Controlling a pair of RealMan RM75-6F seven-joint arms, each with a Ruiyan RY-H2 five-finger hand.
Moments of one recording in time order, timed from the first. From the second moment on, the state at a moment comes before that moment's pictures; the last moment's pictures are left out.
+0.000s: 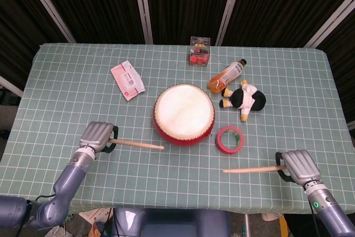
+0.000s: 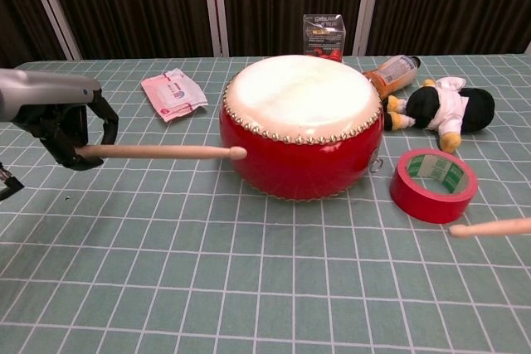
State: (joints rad) left arm -0.93 -1.28 -0.01 -2.00 0.48 1.17 0.65; right arm 0.34 -1.01 -0.03 -1.76 -1.33 1.02 -0.26
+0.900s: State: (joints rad) left arm -0.97 -1.40 0.02 -1.89 0.37 1.21 0.87; right arm 0.40 -1.14 -0.02 -1.71 -0.97 0.98 -0.60
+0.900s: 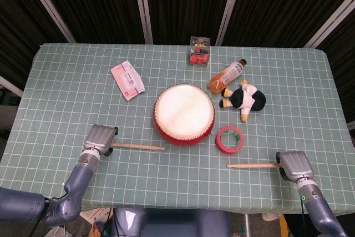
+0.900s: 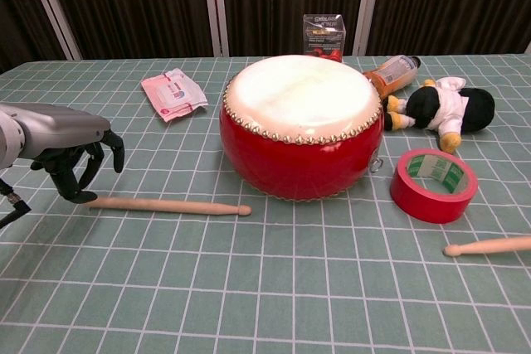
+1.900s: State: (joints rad) left arm -0.34 -1.14 0.28 -1.73 1.35 1.70 0.17; right arm 0.16 -1.05 -0.03 -1.69 -1.41 1.51 -0.15
